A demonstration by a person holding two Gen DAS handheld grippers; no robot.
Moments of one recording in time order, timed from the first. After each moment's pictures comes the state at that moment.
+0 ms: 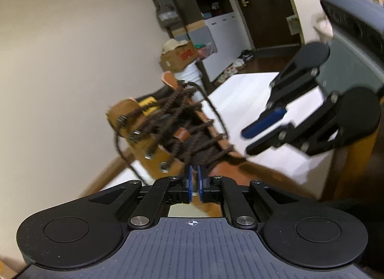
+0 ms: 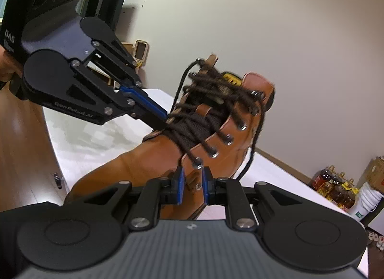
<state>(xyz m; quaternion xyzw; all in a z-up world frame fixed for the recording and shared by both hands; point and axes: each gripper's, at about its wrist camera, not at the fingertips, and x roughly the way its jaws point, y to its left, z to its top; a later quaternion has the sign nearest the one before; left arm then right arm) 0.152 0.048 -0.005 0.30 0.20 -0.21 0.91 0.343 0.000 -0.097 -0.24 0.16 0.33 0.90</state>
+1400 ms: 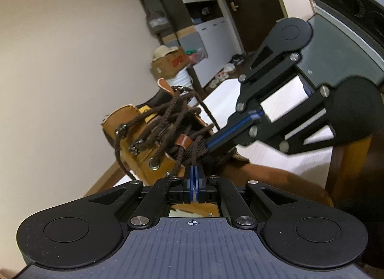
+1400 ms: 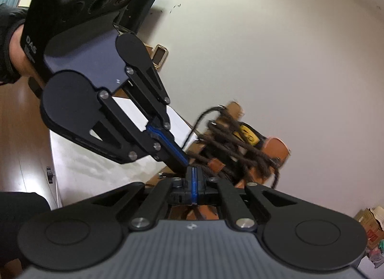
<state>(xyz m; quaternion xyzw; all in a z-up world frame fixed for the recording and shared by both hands) 0.155 0.065 -0.004 0.27 0.19 -0.26 0.91 0.339 0.030 -0.076 -0.31 0.10 0.36 0.87</state>
